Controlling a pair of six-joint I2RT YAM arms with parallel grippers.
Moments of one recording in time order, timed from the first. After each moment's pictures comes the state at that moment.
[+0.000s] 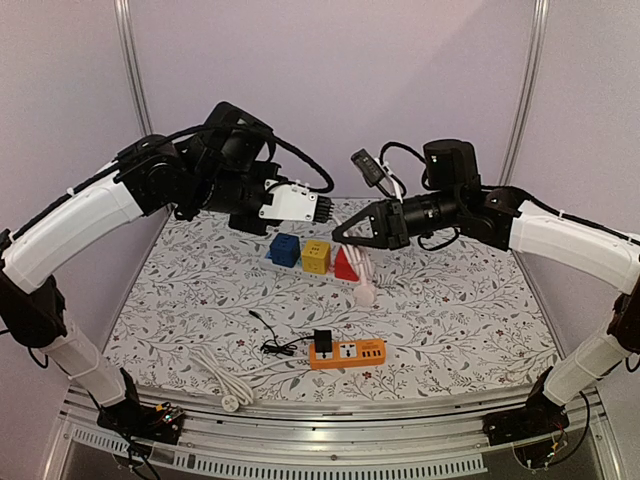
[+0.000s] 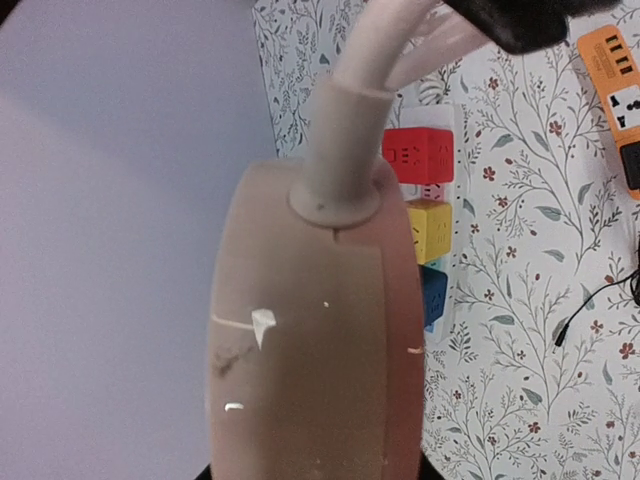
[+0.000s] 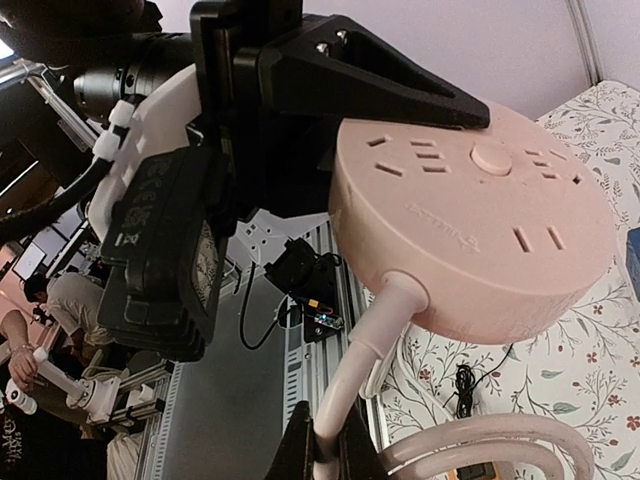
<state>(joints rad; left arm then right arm) -0.99 1.57 1.78 -0.92 -0.35 1.14 0.78 1.50 1.31 -0.12 -0.87 0.38</state>
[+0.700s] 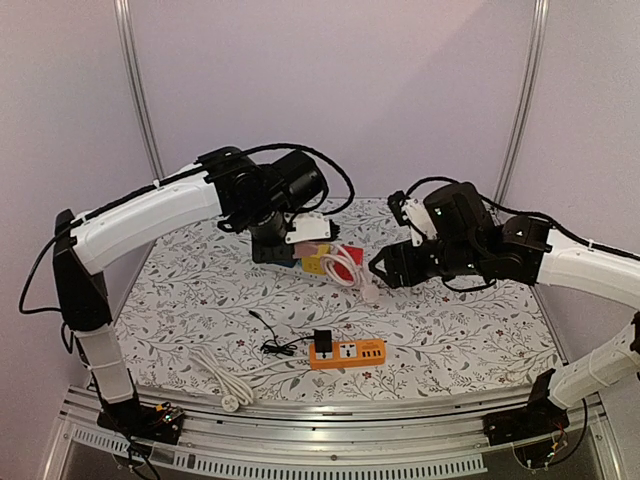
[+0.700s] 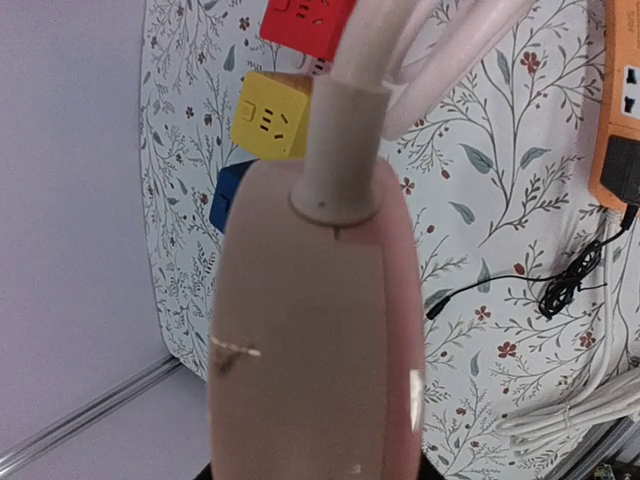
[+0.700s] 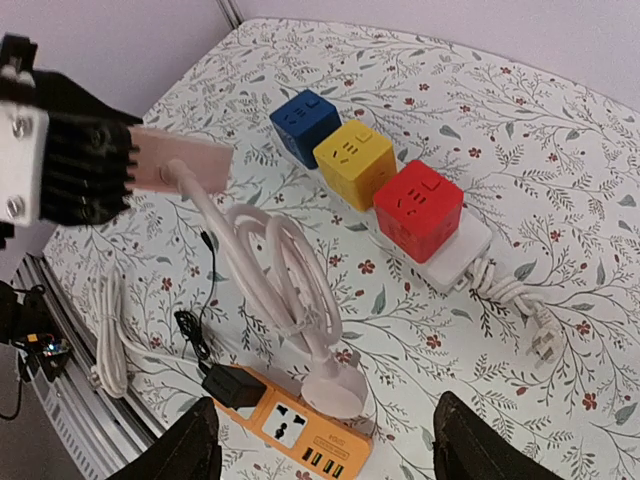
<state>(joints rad) -0.97 1.85 1.90 -1.23 -0.49 0.60 0.92 1.31 1.16 -0.48 0.12 0.41</state>
